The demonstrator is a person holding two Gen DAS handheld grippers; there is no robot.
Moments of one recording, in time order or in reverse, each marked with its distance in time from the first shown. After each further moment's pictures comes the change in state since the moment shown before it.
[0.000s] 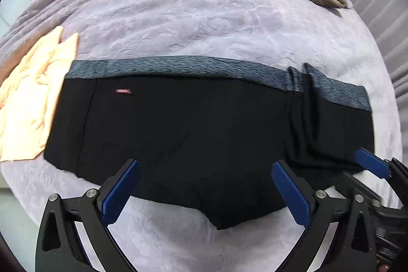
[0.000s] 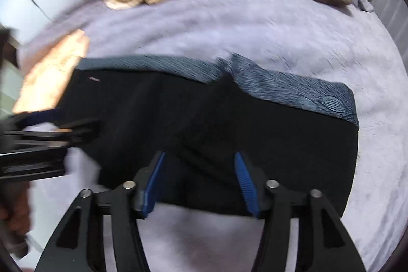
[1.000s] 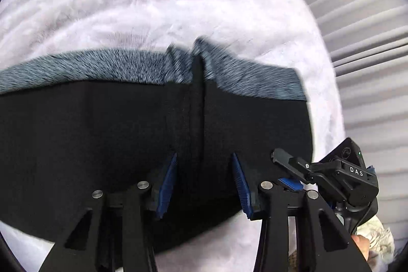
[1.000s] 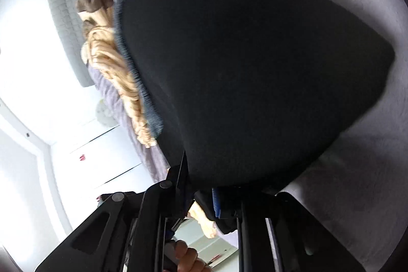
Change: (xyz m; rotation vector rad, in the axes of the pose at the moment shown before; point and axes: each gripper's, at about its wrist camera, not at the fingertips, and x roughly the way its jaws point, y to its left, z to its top) left arm 0.043 -0.083 0.025 0.085 0.123 -0.426; right arm 0.066 -0.165 -0.097 1.299 -0.074 0.793
